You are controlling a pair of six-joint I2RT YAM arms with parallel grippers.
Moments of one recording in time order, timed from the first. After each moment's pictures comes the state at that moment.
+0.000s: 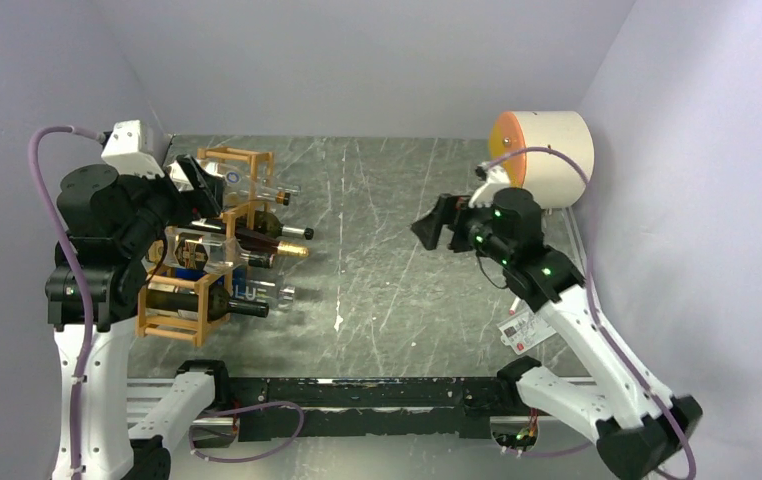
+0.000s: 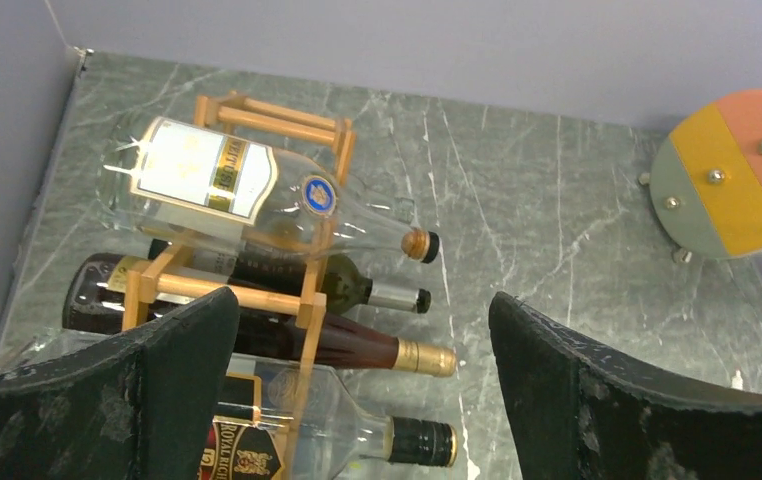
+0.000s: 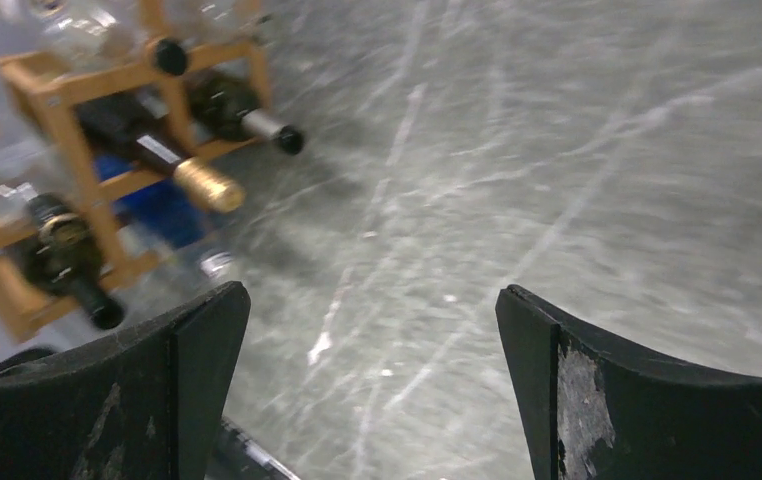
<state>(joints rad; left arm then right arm) -0.02 0.87 1.41 -0.77 0.10 -0.25 0.48 0.89 0.98 -0.46 -0.05 0.41</state>
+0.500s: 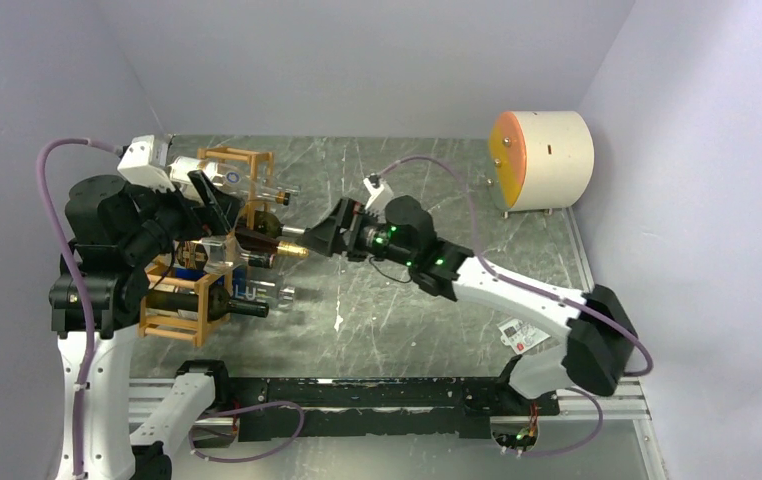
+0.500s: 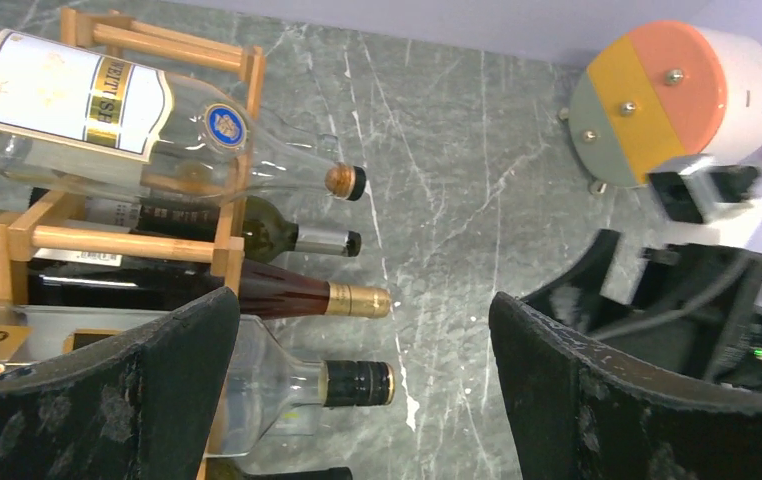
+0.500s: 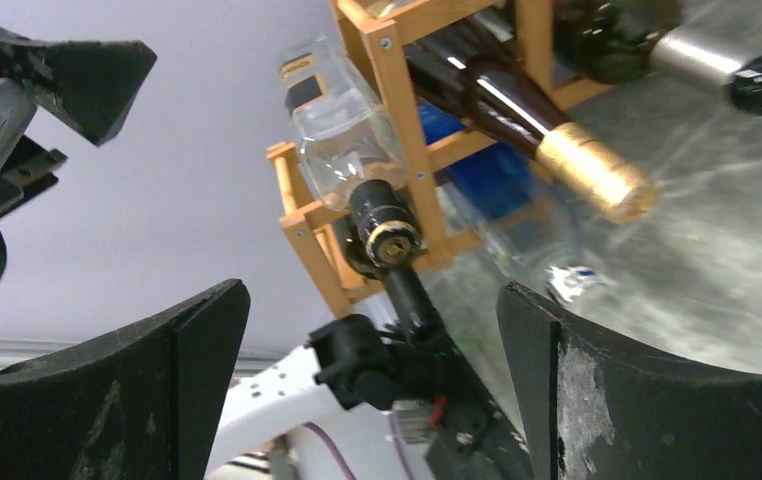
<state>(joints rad) -0.01 0.83 1.36 -0.83 0.28 -0.31 0.91 1.36 1.01 0.16 -0.19 0.93</state>
